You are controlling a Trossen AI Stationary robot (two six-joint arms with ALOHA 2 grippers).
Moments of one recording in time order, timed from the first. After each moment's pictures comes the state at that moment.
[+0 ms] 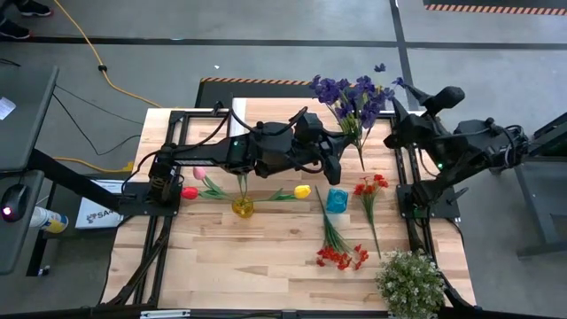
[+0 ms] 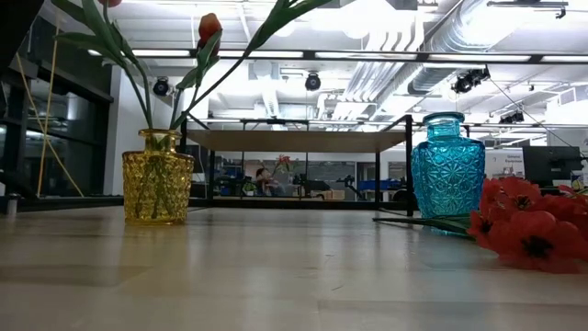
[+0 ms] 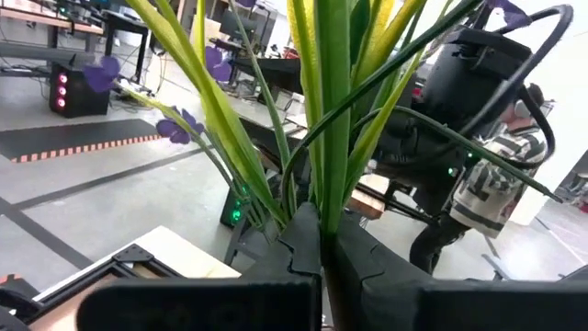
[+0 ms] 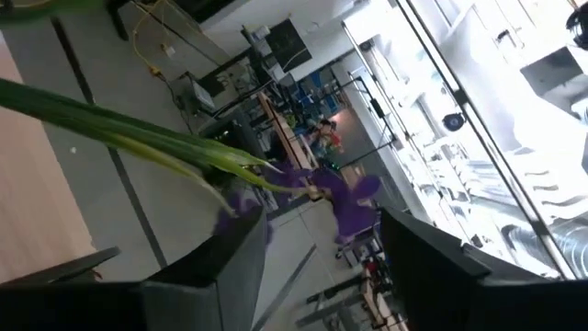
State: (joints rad) left arm -0.13 1.99 2.36 -0.32 -0.48 -0.35; right arm 0.35 0.94 1.33 -0.27 1.51 -1.10
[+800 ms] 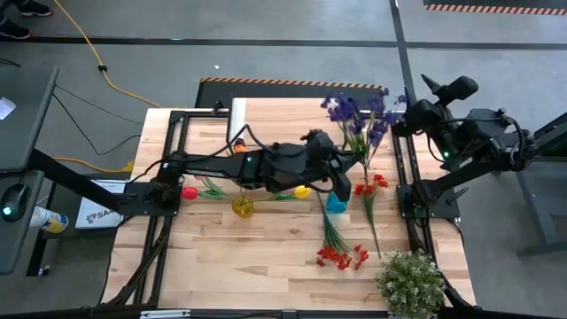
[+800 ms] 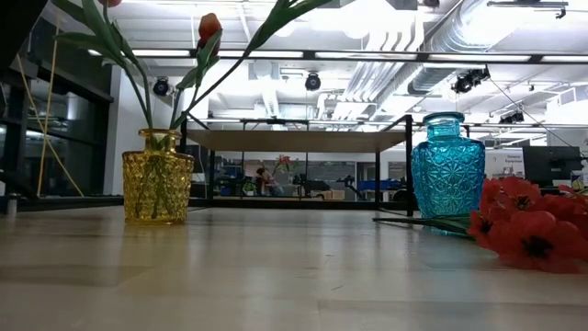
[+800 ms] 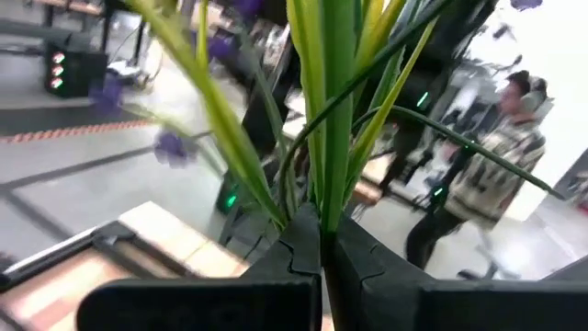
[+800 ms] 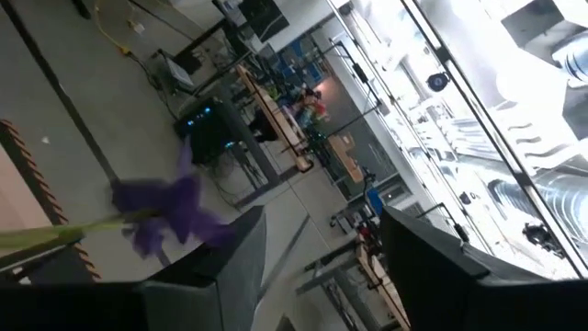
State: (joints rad) left arm -0.18 2.06 2.36 -0.29 -0.53 -0.39; right arm 0.24 0.89 1.33 -0.26 1.51 -1.10
